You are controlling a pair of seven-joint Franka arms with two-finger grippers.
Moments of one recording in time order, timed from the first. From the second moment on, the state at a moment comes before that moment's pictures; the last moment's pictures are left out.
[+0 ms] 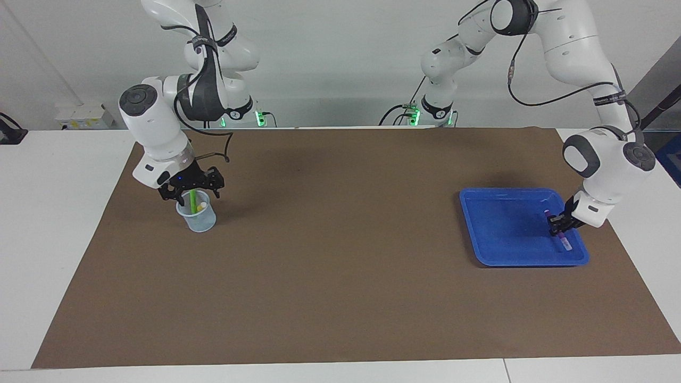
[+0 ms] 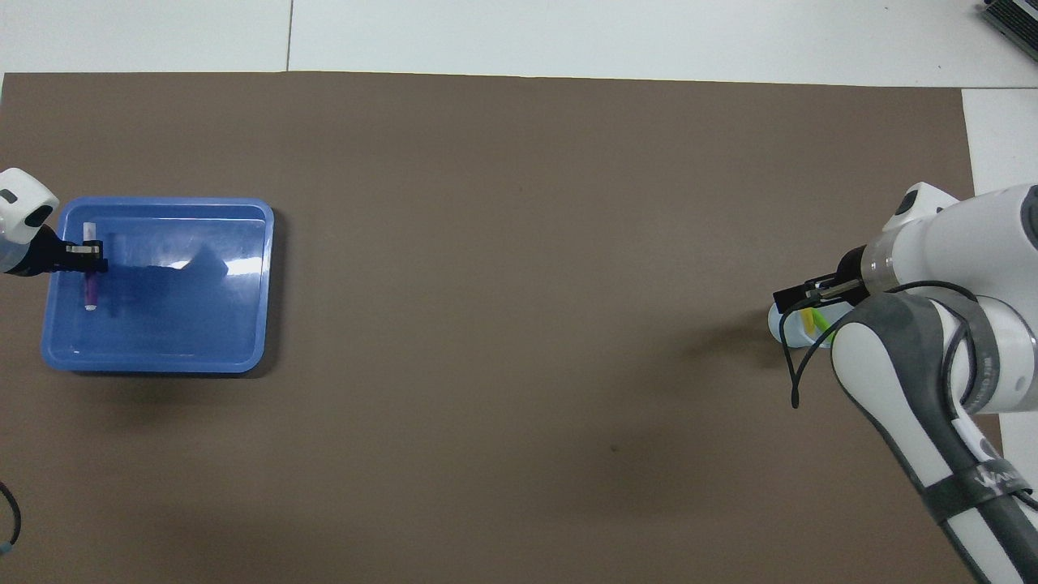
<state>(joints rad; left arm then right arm) 0.47 0.44 -0.22 -1.81 0.13 2.26 0.16 -0.03 0.03 0.04 -2.08 -0.01 2.11 -0.23</state>
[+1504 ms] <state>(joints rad) 0.39 0.17 -0.24 -1.76 -0.05 1.78 0.04 -0.03 0.04 0.04 -2.14 -0.04 2.18 -0.22</state>
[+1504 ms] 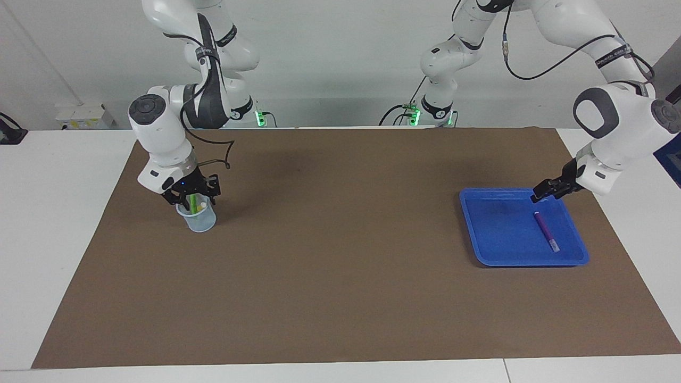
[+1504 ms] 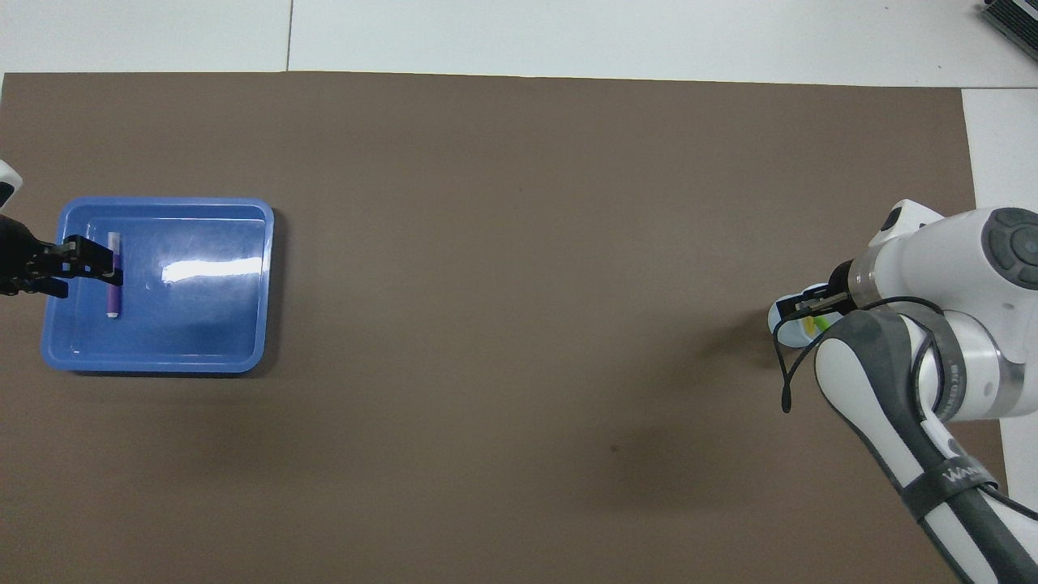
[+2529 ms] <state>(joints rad) 0.24 -0.21 -0.27 -1.76 -0.24 1.34 -0.08 -0.04 0.04 0.04 -2.14 -0.05 2.20 -0.22</state>
